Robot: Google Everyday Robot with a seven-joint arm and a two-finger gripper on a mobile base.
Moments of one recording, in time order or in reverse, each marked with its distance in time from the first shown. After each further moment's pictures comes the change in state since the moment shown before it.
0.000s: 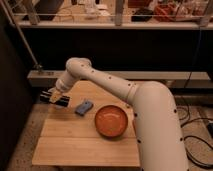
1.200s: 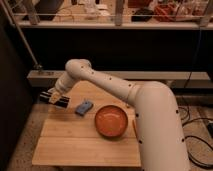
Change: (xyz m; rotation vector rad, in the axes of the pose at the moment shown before) arm 0.000 0.003 0.003 0.019 -0.006 0.017
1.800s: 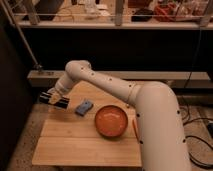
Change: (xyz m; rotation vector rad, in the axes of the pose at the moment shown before) arm 0.001 0.002 0.002 0.011 -0.003 0.007
